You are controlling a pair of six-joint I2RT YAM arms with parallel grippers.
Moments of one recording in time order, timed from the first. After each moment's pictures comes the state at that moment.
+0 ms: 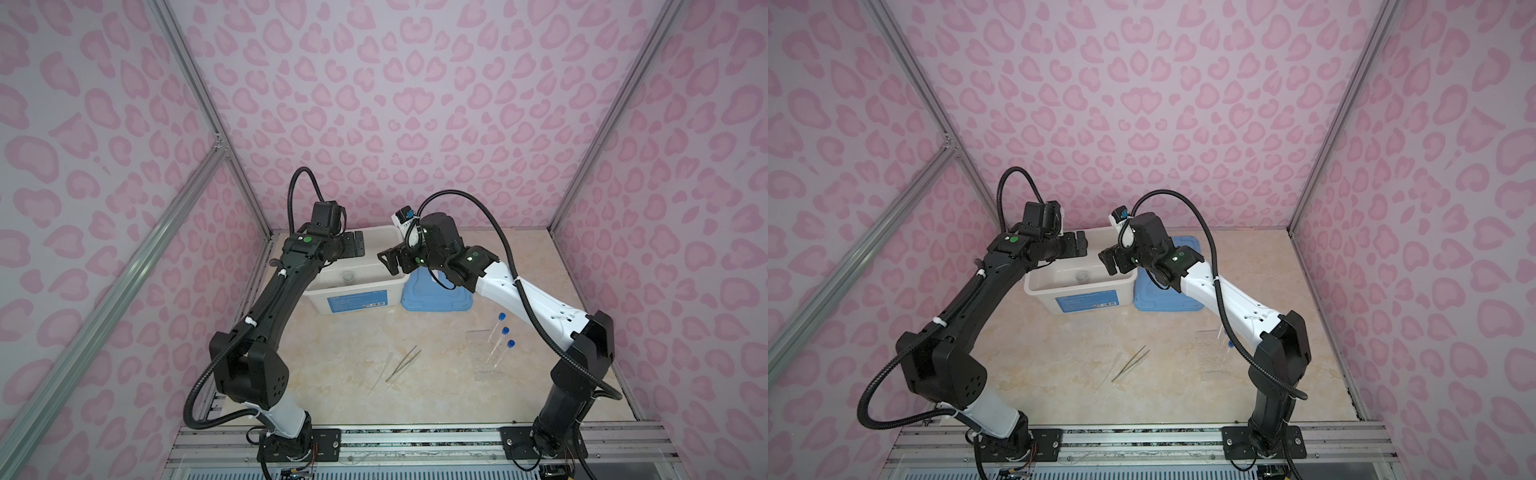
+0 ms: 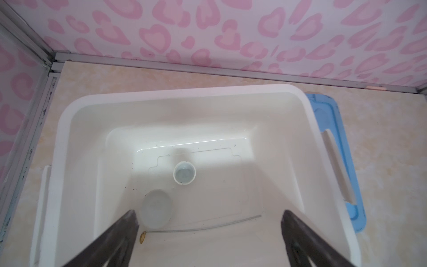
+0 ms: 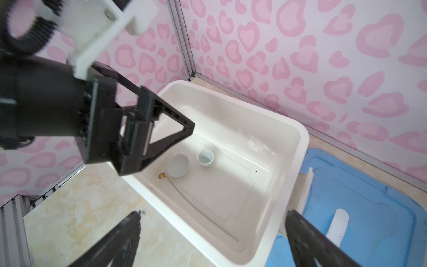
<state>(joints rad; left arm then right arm) -0.27 1.60 1.63 -0.78 -0.06 -0.28 0.73 1.73 1.68 -0.42 -0.08 0.12</state>
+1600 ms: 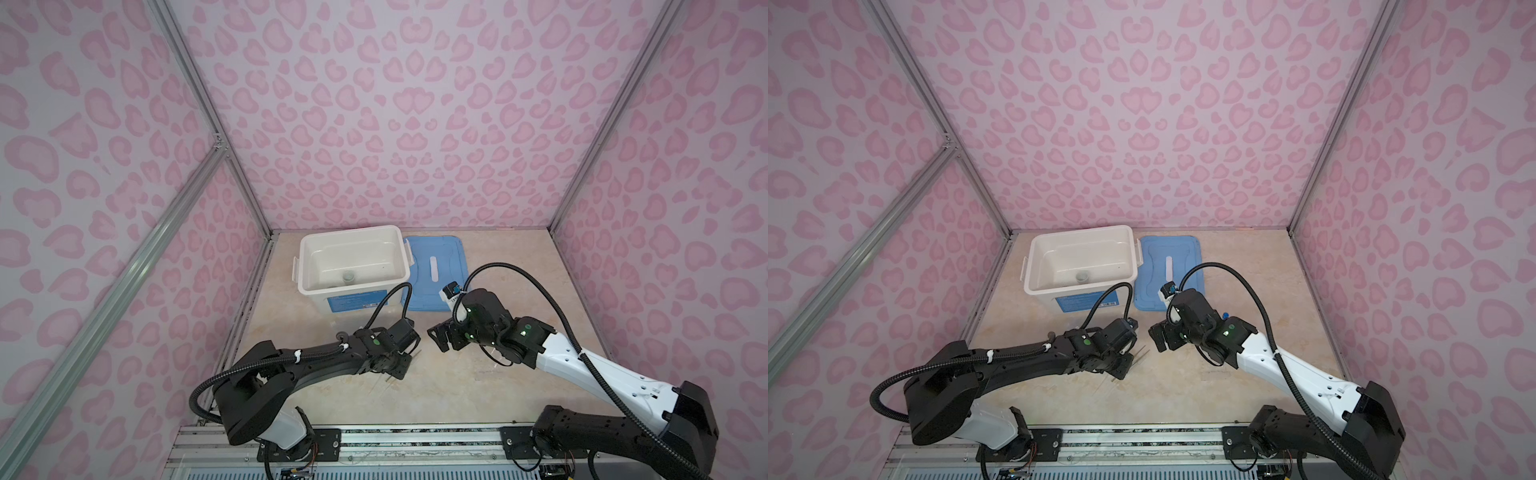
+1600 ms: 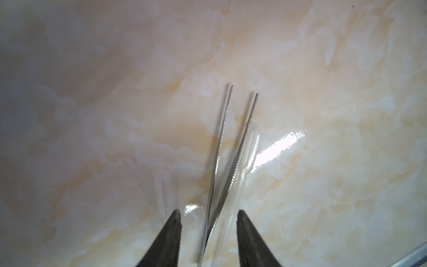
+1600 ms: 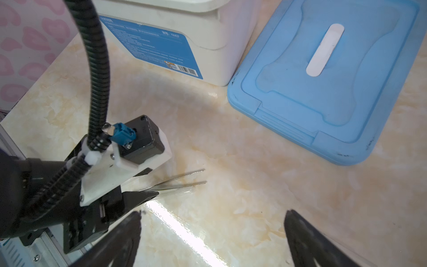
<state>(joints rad) -0.96 1.51 0.82 -0.51 -0.08 -0.42 0.79 1.18 0.89 -0.50 0.00 0.28</state>
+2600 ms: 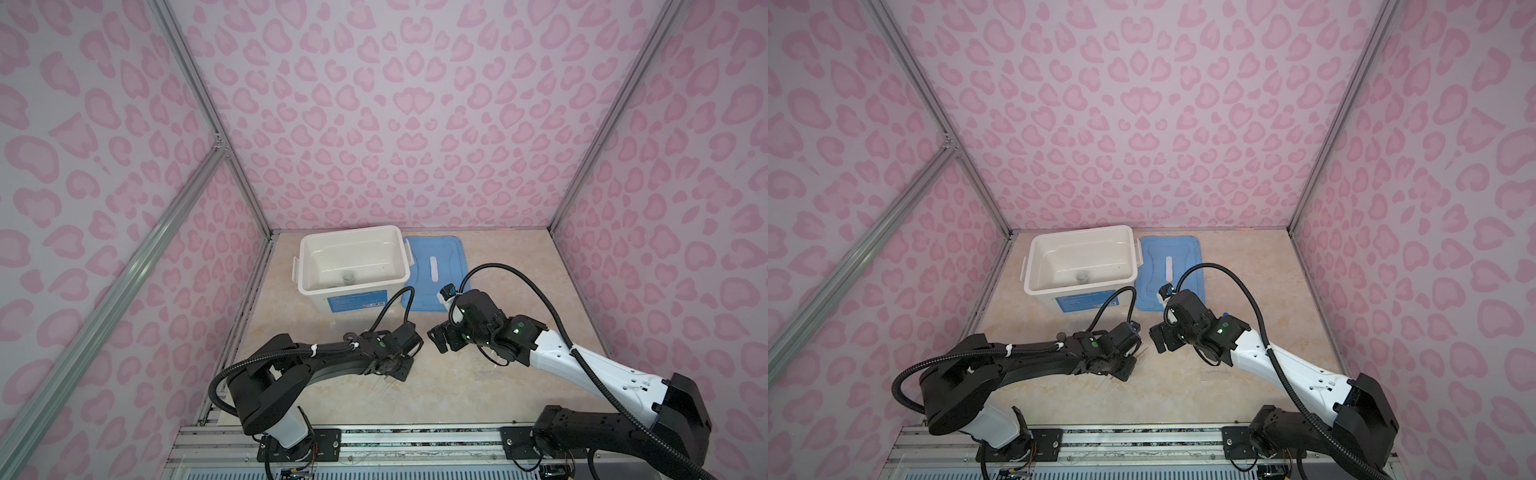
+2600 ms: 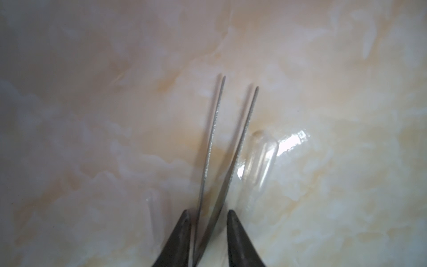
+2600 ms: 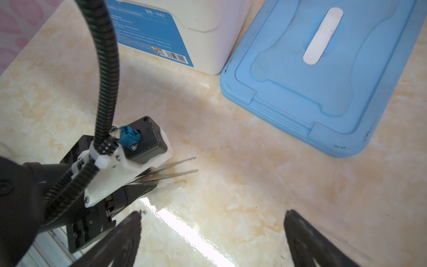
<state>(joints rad) -0.97 1.60 0.81 -0.45 -0.10 -0.44 0.80 1.22 0.89 -0.53 0.04 0.28</state>
